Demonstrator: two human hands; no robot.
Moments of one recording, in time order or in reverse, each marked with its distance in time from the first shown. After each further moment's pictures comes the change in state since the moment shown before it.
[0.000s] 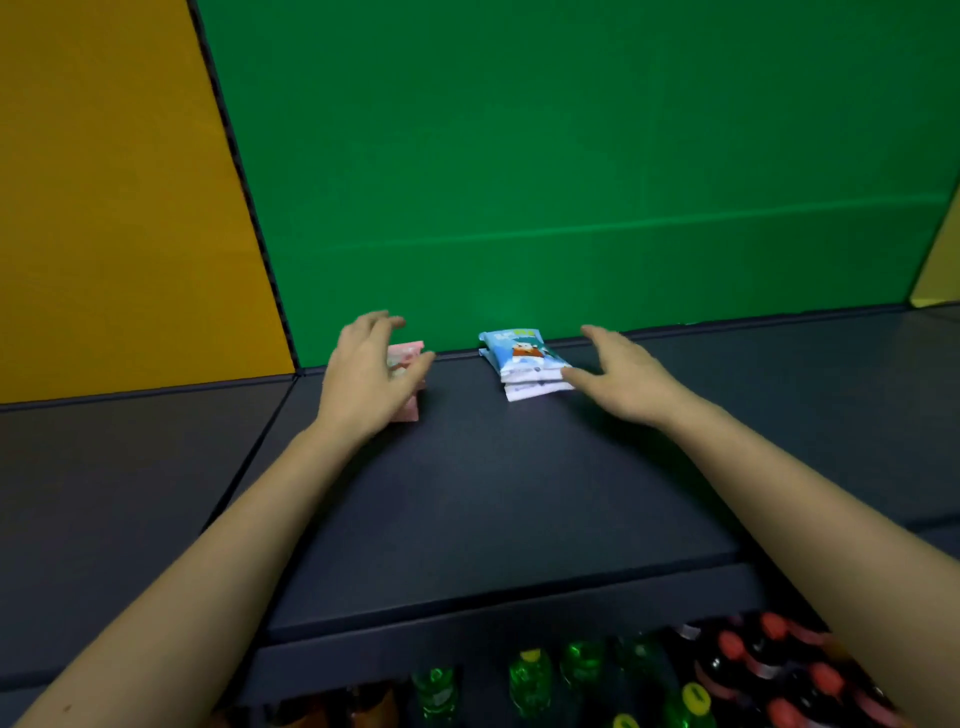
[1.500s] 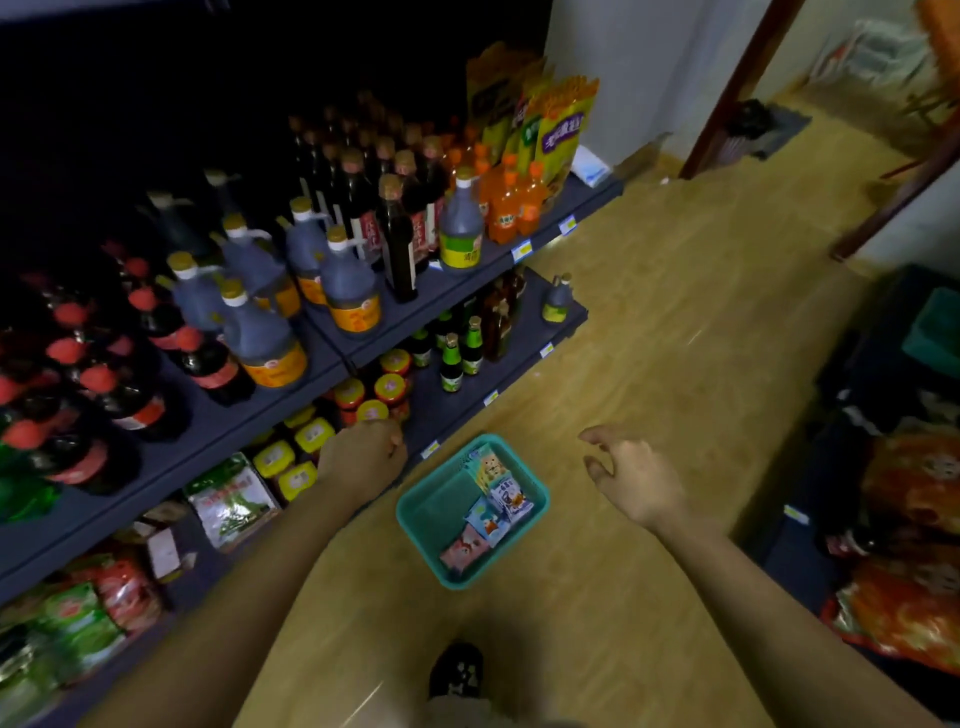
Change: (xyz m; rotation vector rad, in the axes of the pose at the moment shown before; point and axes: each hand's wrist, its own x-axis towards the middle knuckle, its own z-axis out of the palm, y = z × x) left_hand -0.441 0.533 0.489 0.088 -0.967 0.302; right_hand -0.625 0.646 -0.117 -0.100 -0.142 0.875
